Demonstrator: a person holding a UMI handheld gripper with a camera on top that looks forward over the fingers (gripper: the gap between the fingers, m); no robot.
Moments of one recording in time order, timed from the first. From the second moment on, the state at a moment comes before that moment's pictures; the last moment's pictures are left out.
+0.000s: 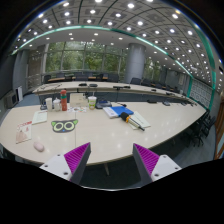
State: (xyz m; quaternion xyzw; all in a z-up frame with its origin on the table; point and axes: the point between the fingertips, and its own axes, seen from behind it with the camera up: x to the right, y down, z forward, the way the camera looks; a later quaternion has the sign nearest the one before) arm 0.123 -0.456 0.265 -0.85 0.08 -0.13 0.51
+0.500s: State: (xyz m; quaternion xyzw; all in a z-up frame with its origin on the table) arm -0.017 -0.466 0.136 -0.89 0.00 -0.05 0.46
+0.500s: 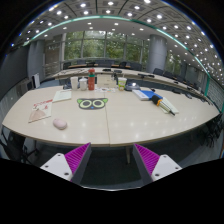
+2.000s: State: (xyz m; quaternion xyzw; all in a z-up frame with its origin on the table) arm -0.301 -0.185 0.013 -0.90 -0.11 0.01 0.43
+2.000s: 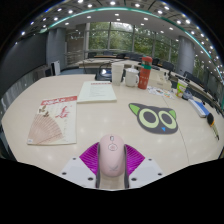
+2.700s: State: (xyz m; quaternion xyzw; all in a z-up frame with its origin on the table) arm -0.142 0.007 0.025 -0.90 -0.04 0.02 0.43
